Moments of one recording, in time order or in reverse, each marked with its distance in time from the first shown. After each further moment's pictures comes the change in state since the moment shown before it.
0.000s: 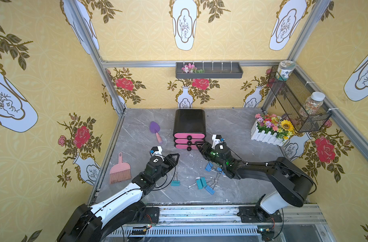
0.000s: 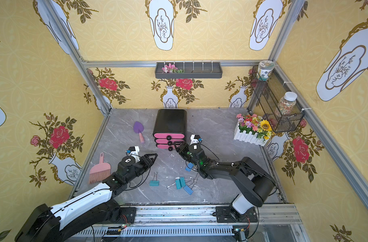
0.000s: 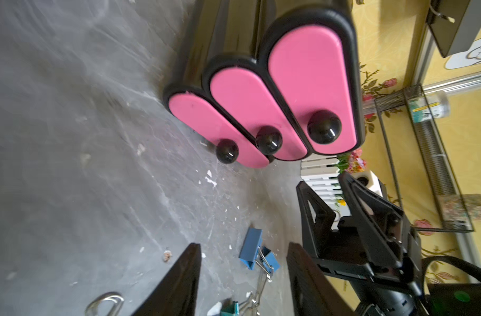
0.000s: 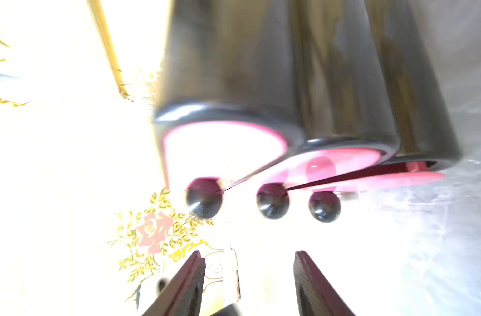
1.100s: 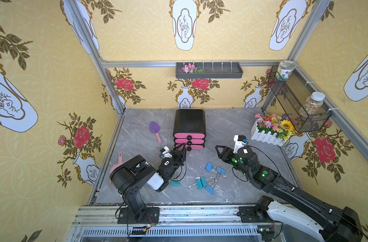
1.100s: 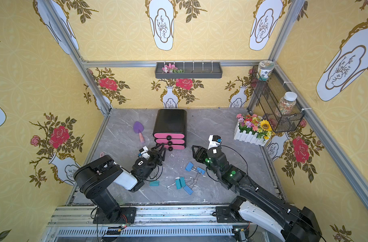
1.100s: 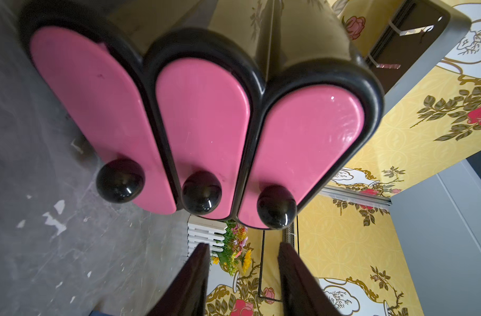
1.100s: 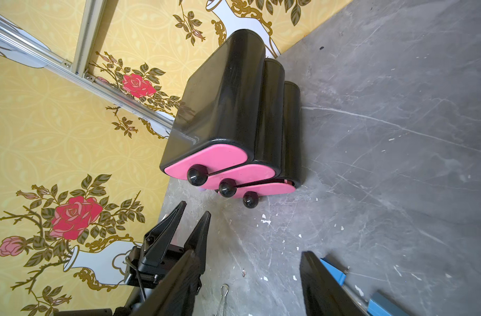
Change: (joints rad) left arm -0.135 0.739 0.083 1.006 -0.313 -0.562; right arm -0.043 -0.631 -0.016 -0.749 0.154 -0.374
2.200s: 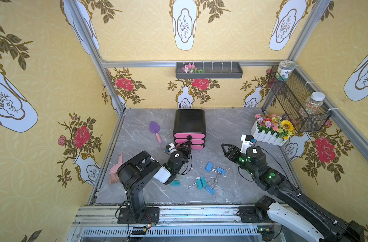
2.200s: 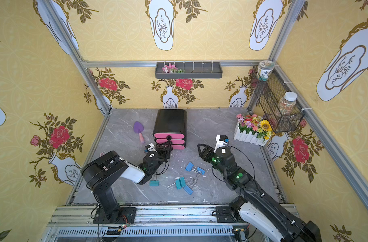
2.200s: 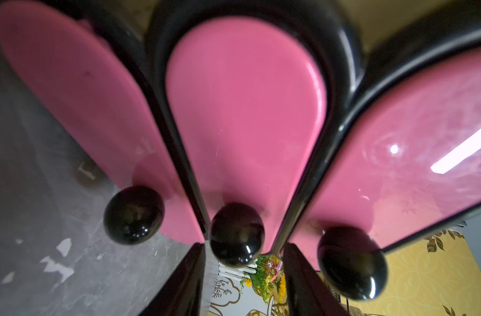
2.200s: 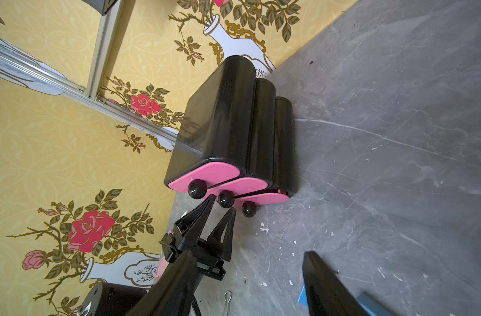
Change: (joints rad) left arm -0.009 0.092 0.180 -0.235 -0.035 0.045; right arm -0.131 -0.096 -0.029 -0.030 -0.105 0.002
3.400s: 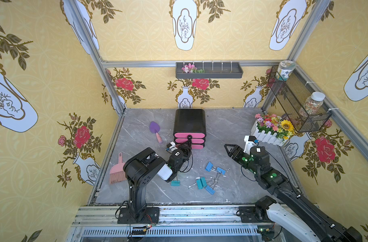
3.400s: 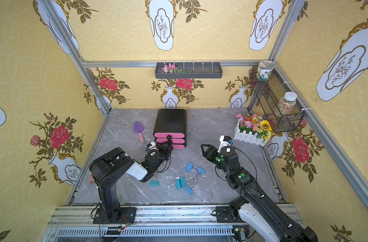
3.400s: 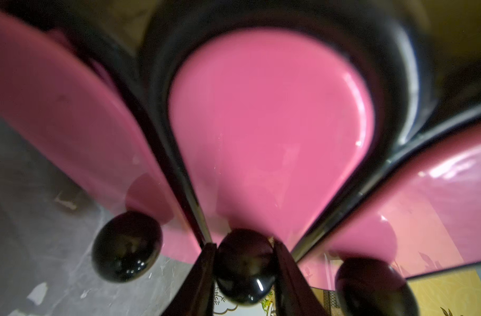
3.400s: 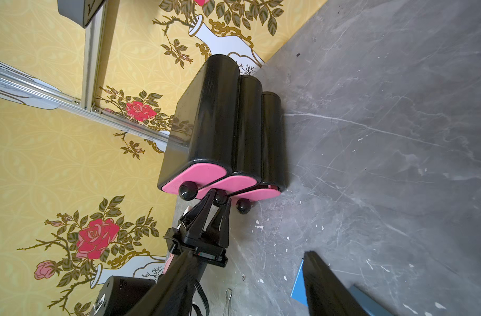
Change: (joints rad) left arm 0.027 0.095 0.042 0.084 0.024 0.000; right arm -0.121 -0.018 -0.039 0.001 -0.123 0.029
